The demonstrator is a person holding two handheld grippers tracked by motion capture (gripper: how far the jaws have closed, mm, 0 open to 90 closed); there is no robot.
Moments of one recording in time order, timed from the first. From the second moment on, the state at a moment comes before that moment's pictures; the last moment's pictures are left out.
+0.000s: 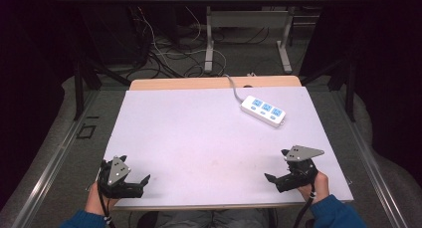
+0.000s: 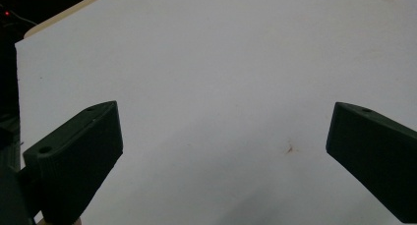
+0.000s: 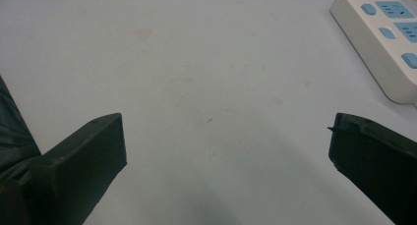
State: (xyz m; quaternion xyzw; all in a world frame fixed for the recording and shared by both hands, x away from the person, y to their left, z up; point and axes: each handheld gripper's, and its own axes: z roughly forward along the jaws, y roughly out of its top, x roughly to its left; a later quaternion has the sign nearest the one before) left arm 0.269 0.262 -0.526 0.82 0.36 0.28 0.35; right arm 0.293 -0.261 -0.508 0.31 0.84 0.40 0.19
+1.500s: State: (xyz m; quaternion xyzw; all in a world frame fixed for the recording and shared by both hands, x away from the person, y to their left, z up) left arm 0.271 0.259 -0.528 0.83 0.35 0.28 0.34; right arm 0.356 -0.261 -0.506 0.36 0.83 0.38 0.19
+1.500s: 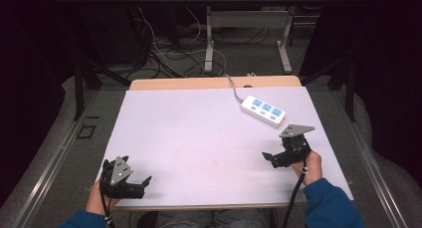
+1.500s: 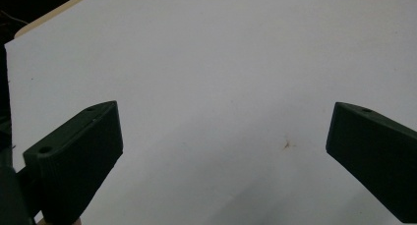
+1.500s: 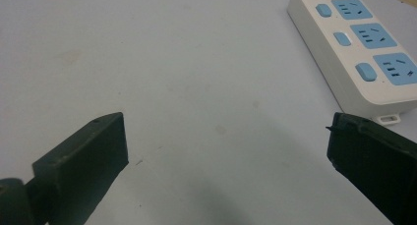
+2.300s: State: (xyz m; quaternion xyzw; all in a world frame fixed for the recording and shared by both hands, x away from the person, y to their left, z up) left arm 0.271 0.259 -0.528 0.83 0.34 0.28 0.34; right arm 0.390 -0.263 -0.508 0.37 0.83 0.36 0.19
